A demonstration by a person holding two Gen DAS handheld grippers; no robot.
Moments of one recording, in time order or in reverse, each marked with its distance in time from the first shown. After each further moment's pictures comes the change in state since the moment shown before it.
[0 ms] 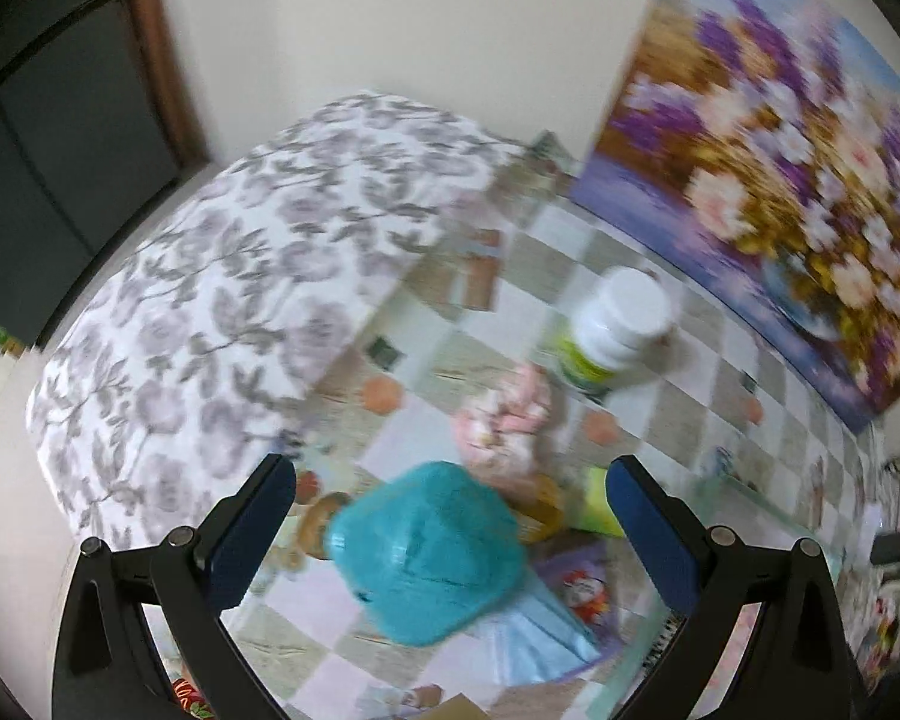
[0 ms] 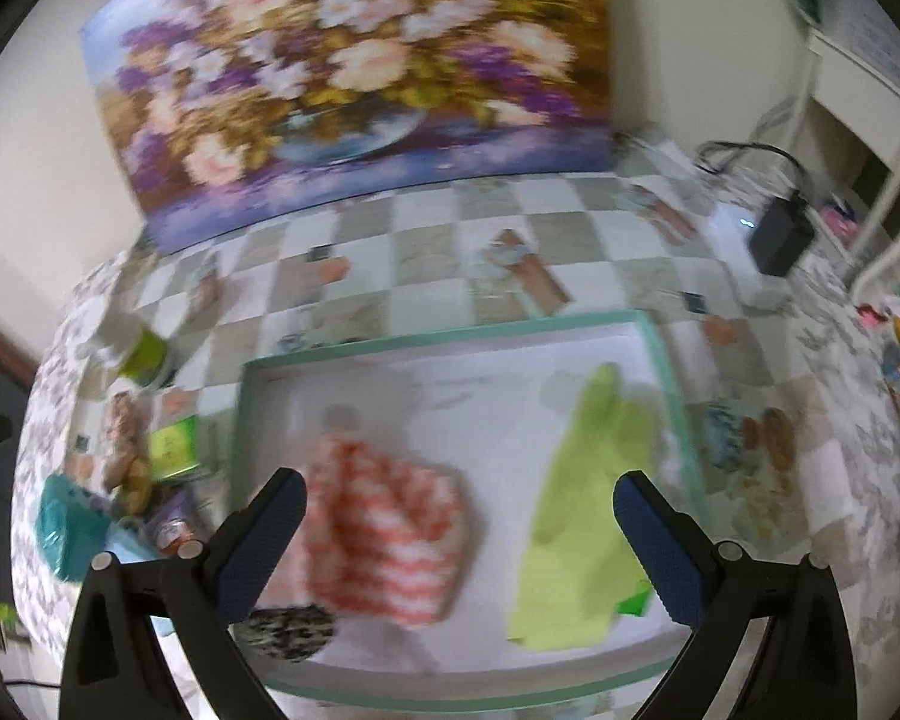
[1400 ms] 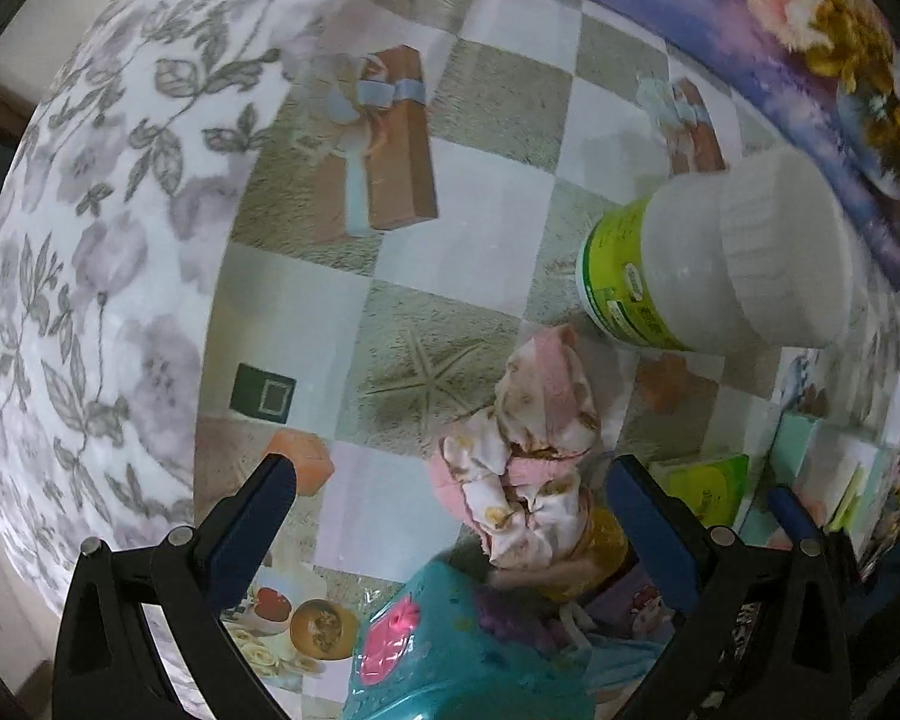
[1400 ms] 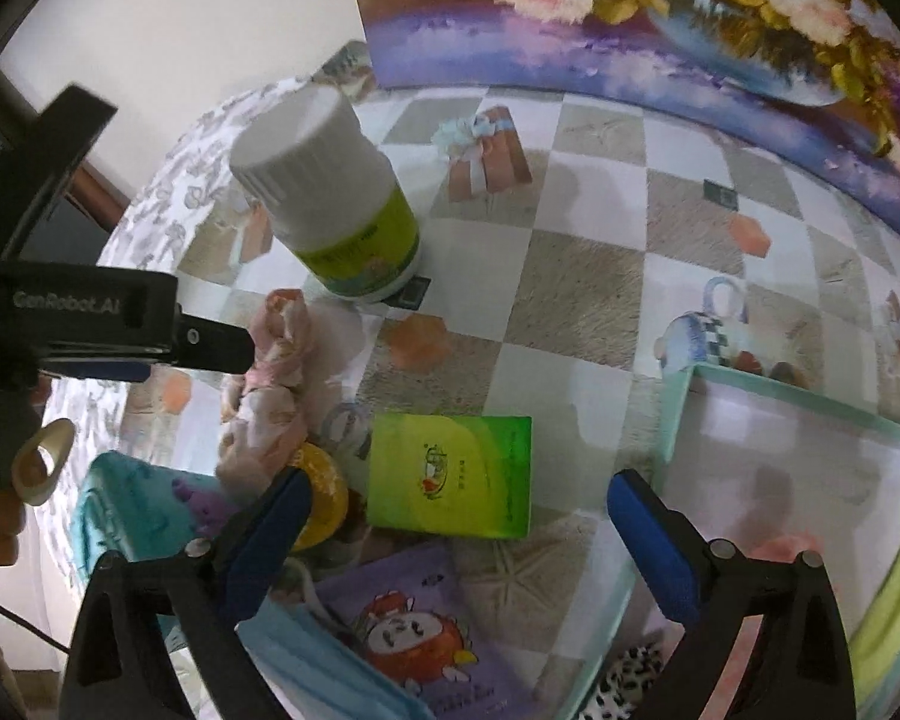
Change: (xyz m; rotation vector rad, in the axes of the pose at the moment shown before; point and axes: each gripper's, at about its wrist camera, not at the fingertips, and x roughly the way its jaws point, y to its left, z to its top) left arm 0.162 -0.040 0.059 0.334 0.528 -0.060; right arm 0.120 0.199 0.007 -0.293 0.221 0.200
